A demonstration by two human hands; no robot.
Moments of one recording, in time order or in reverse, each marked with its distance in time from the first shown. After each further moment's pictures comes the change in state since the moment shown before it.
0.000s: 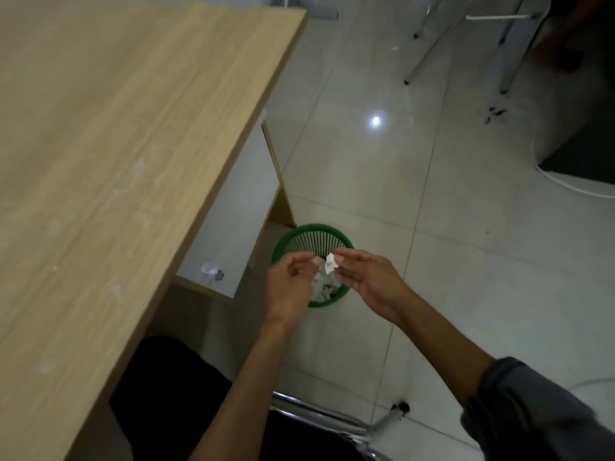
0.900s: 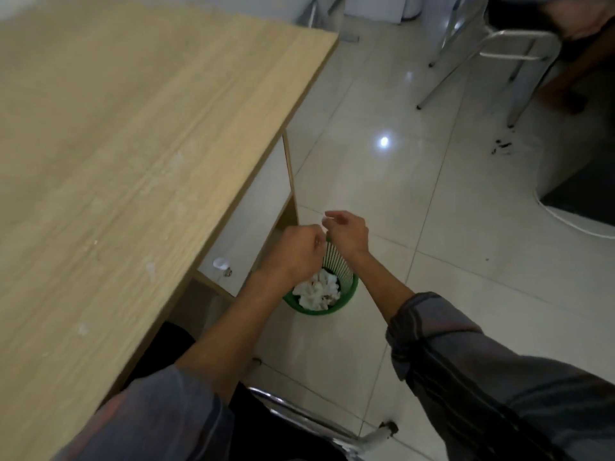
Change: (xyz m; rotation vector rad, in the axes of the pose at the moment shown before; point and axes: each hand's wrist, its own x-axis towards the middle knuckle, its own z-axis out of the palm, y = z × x) left_hand 0.027 0.065 -0.021 0.861 -0.241 0.359; right_hand 0.073 -0.032 0.060 -0.652 0.268 -0.399
